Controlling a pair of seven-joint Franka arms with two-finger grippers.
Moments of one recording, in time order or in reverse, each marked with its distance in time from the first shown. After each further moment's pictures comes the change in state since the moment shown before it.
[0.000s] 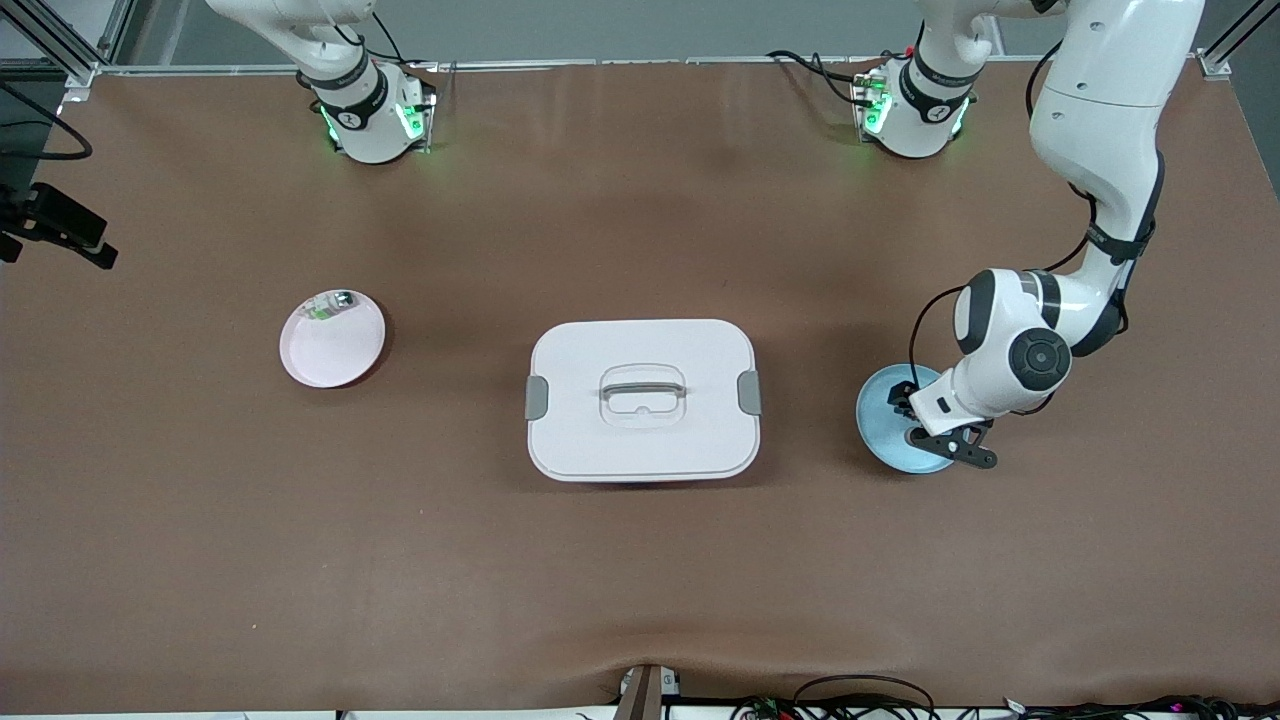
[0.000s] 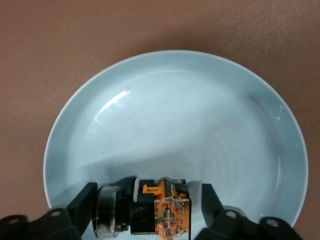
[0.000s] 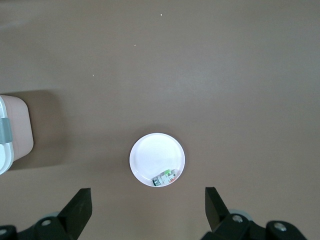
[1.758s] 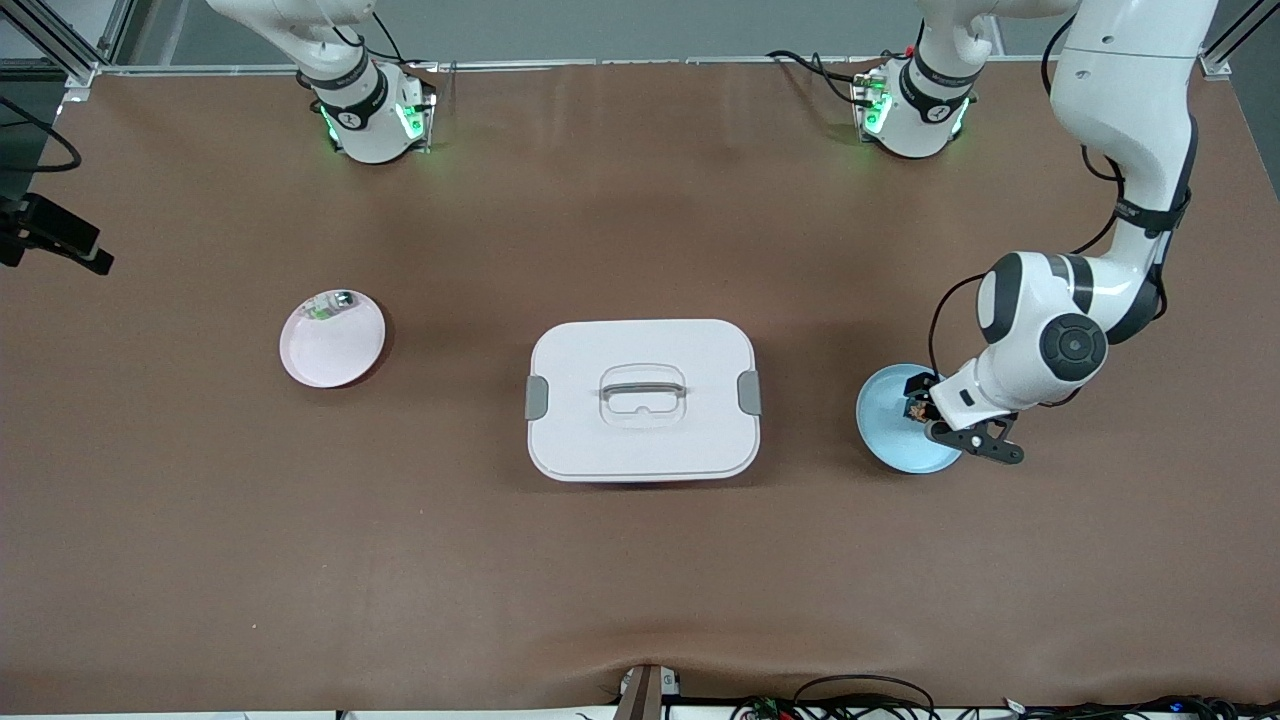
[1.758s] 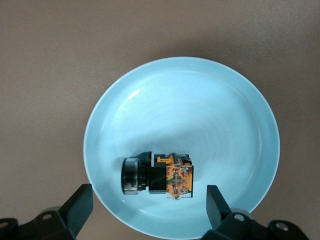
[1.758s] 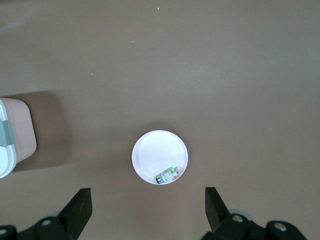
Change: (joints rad) left arm -0.005 -0.082 0.013 0.006 0.000 -0.106 0.000; right arm -0.022 0.002 -0.019 -0.007 0.035 -0.009 0.002
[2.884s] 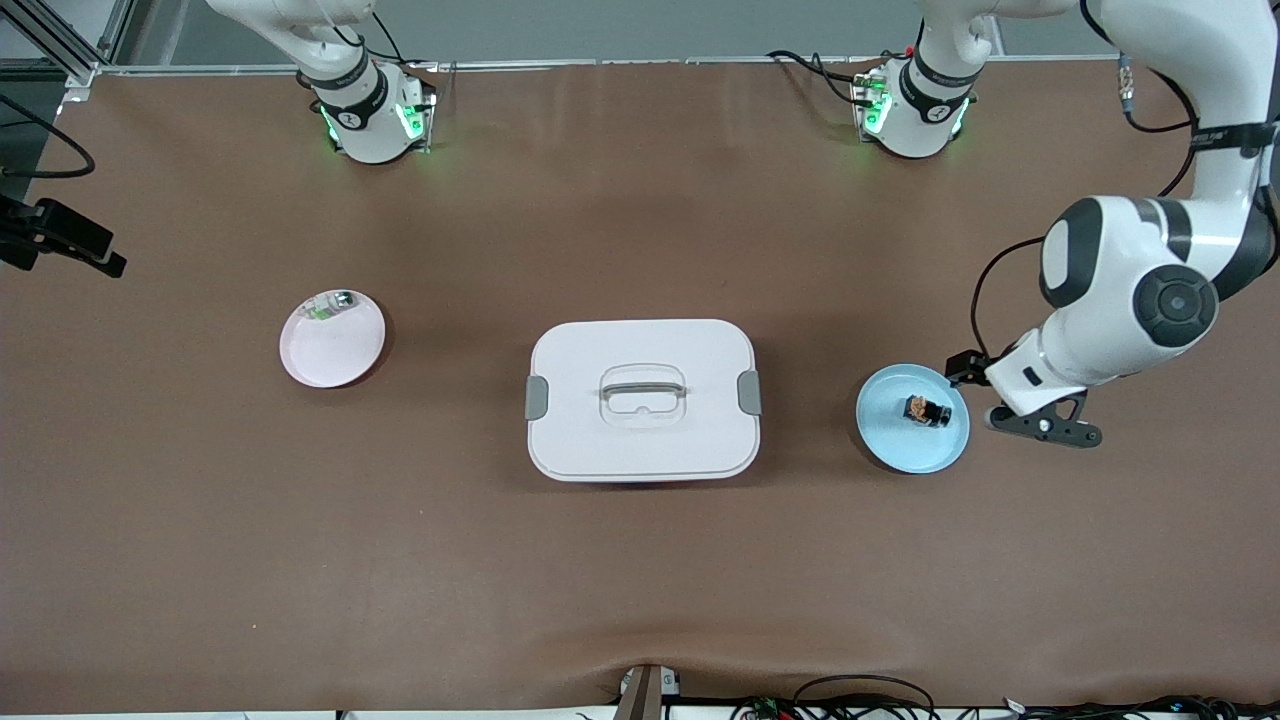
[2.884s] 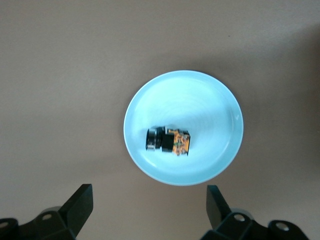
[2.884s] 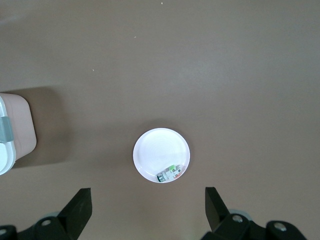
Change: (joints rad) left arm 0.000 -0.162 0.017 0.088 0.000 -0.241 -0.078; right arm 0.010 0.011 0.004 -0.018 0.001 0.012 0.000
